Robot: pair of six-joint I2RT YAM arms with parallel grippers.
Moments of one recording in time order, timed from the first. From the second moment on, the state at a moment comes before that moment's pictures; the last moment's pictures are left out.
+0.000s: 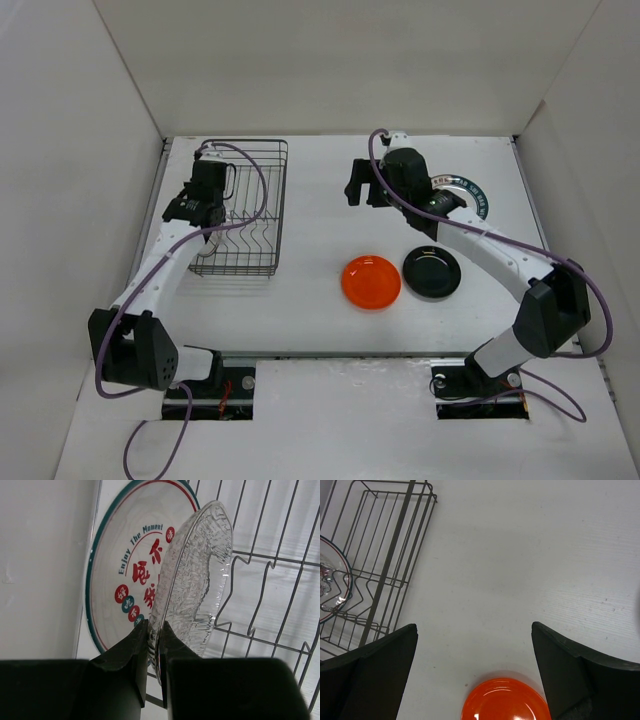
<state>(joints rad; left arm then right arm) -0.18 1.31 1.14 -0.63 -0.49 -0.05 0.58 1.53 1.29 -0.23 0.15 0.40</state>
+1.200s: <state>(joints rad) -0.19 1.35 1.82 -0.72 0.14 -0.01 -0.22 1.50 1.04 -0.15 -0.02 0.55</state>
